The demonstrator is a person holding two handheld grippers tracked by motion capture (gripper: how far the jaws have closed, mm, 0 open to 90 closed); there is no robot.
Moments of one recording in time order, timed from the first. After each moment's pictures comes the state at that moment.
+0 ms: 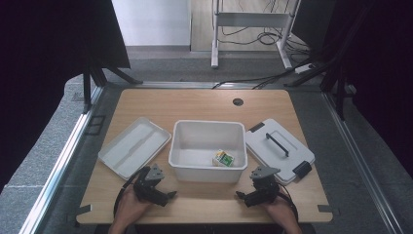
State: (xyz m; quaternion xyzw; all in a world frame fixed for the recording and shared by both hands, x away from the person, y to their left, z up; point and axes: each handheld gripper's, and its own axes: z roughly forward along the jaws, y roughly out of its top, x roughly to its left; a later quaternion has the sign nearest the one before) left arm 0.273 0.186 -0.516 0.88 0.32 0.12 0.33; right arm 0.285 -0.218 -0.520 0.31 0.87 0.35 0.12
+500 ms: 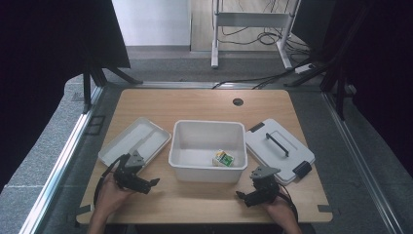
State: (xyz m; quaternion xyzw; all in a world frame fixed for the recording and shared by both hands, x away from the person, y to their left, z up) left arm 0.294 0.237 -0.471 0.87 0.35 0.14 0.33; right arm 0.285 -0.218 -0.519 0.31 0.87 0.35 0.12
